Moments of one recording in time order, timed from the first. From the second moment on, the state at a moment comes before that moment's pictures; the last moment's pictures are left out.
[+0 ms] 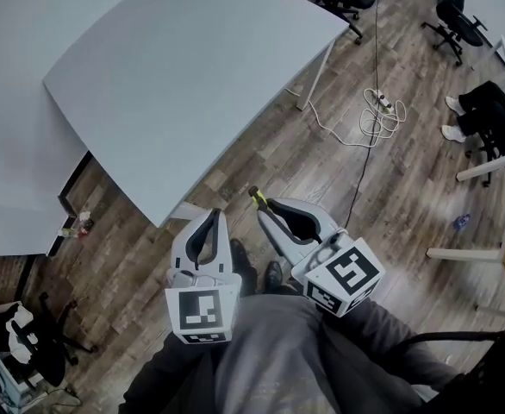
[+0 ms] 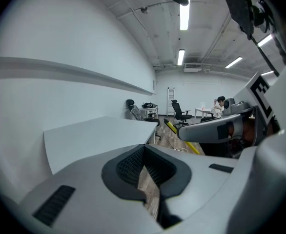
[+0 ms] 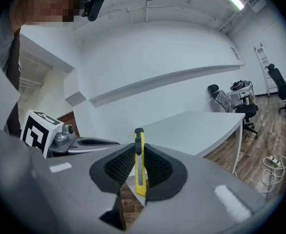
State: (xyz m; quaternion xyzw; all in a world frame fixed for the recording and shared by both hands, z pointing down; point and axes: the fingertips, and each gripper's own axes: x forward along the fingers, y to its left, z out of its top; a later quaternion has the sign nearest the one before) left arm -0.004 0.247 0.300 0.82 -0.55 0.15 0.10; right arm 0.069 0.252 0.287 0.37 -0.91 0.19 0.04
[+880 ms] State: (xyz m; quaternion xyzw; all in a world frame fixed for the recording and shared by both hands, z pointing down) left arm -0.076 0.106 0.297 0.82 -0.55 0.13 0.10; right arm 0.001 0.130 0.275 0.39 -0.91 0.17 0.04
